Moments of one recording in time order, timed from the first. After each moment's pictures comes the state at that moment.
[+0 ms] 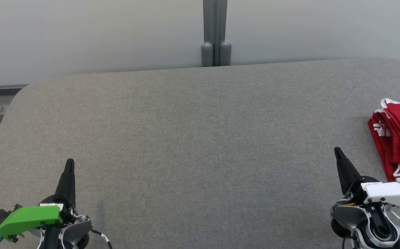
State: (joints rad) left arm -0.10 0.05 0.11 0.24 -1.61 -0.13 0.11; right arm -0.11 -0.05 -0.11 0.25 1.61 0.13 0.11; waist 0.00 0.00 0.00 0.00
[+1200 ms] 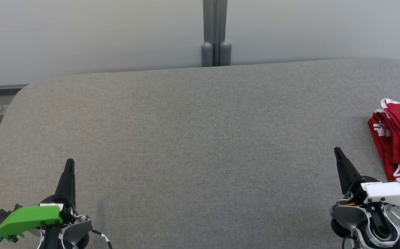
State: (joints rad) left arm -0.10 0.05 0.11 0.24 -1.61 -0.13 0.11; right arm -0.11 -0.05 -0.11 0.25 1.61 0.13 0.11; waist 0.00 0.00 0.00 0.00
